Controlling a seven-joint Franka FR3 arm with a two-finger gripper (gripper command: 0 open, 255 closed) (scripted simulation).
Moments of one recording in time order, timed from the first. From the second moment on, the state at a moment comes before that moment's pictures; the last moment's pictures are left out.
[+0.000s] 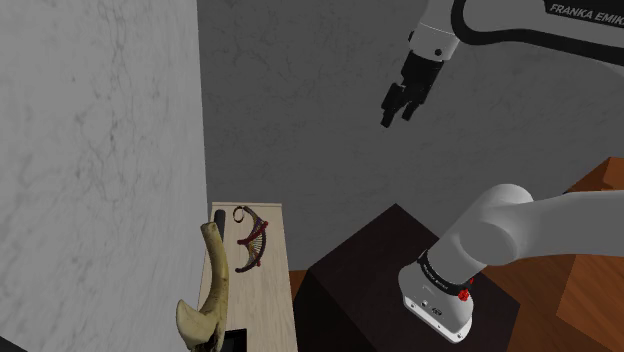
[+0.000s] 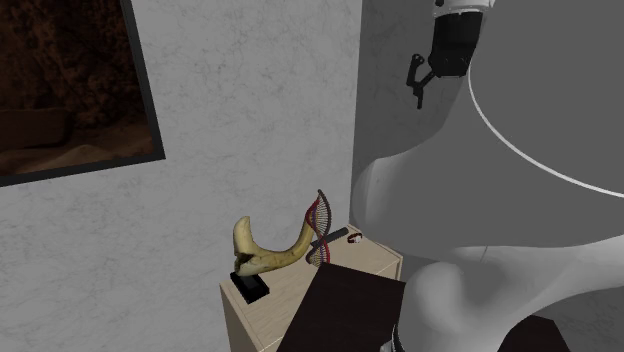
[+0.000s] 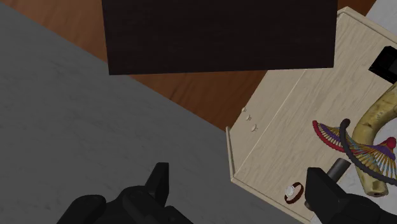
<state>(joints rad) 0.01 -0.77 0.04 -2.42 0.00 1.63 0.10</state>
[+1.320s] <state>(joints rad) 0.10 -0.34 0.35 -2.48 0.12 2.09 0.44</state>
